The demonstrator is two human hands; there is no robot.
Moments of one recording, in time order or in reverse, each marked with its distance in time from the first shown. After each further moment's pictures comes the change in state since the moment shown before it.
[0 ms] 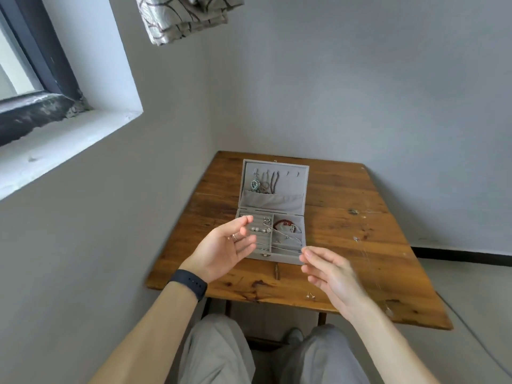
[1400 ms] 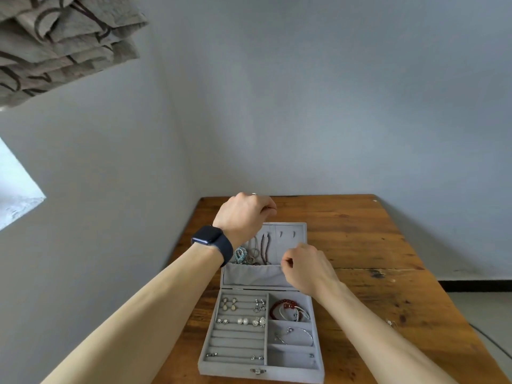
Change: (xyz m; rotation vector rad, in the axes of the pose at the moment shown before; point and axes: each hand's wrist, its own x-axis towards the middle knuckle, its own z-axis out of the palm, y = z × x) left_hand 0.236 0.117 0.076 1.922 0.221 0.636; right_hand 0.248 -0.066 0.020 -1.412 0.003 -0.418
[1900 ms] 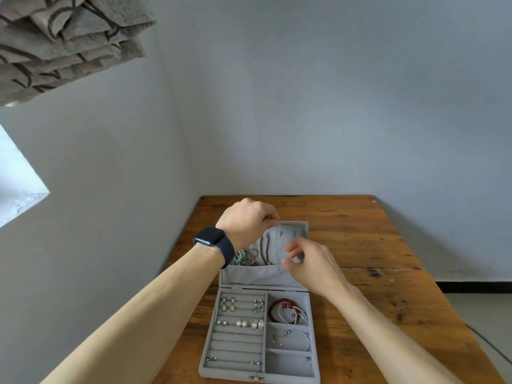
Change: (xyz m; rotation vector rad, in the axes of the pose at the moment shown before) left_hand -0.006 -0.001 0.006 0.006 -0.130 0.053; right_hand -0.014 0.012 -0.006 0.374 0.150 0.042
